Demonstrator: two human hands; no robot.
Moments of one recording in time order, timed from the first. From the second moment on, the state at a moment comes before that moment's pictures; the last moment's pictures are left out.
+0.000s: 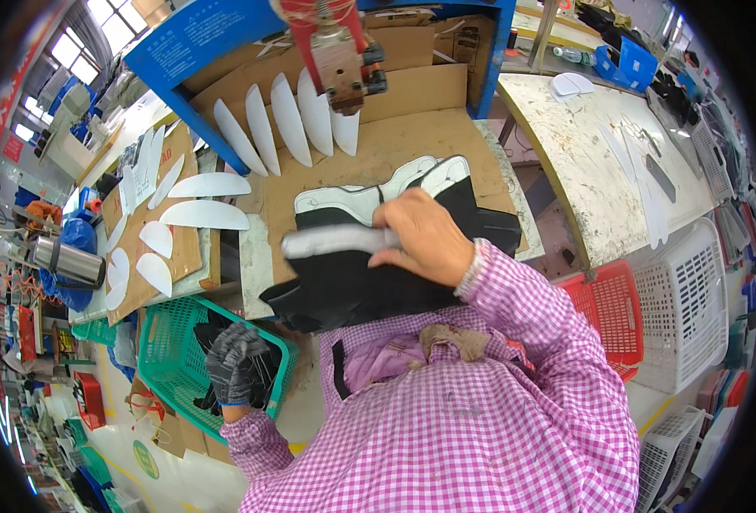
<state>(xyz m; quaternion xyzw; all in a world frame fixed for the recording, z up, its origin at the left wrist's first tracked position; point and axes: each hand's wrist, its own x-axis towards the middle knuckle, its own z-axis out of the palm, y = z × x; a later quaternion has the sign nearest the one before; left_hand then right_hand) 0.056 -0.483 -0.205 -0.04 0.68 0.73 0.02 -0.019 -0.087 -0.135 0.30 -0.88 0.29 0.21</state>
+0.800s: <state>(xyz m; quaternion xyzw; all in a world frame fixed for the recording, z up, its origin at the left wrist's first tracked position) 0.009 -0.377 -0.196 -0.08 0.23 0.96 0.11 -0.070 -0.022 -0.153 0.13 -0.79 0.59 0.06</state>
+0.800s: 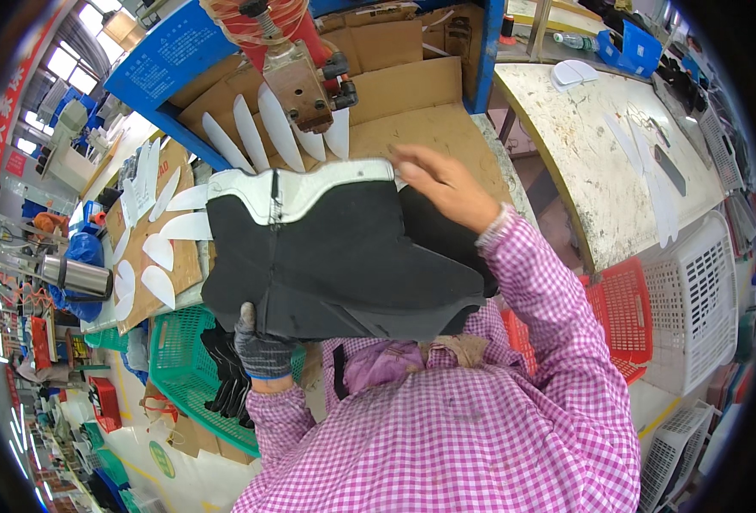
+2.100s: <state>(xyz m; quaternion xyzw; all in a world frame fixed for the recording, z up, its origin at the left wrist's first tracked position) -0.121 -0.272 -0.179 -0.03 0.37 0.92 0.11 -0.004 0.119 -0.154 -0.18 -0.57 0.77 0.22</state>
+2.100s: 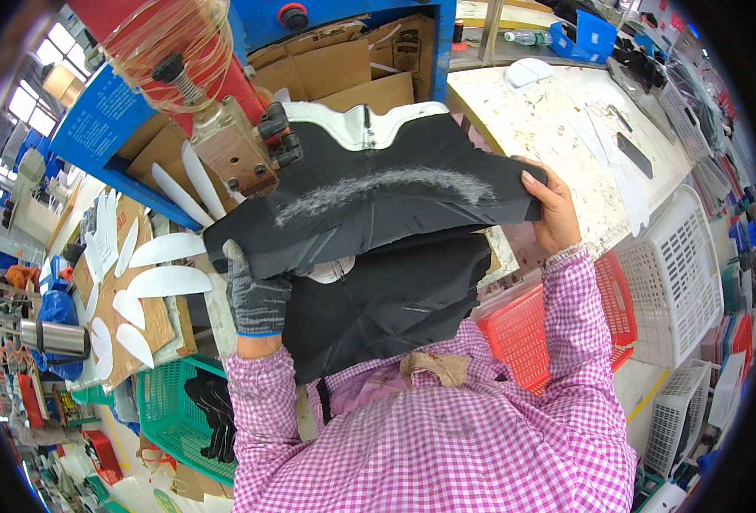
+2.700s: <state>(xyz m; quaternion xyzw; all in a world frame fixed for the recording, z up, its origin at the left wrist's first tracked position) -0.158 -0.282 -0.193 -0.07 0.50 0.86 0.05 -0.051 0.118 -0.159 -0.12 -0.53 0.80 0.25</state>
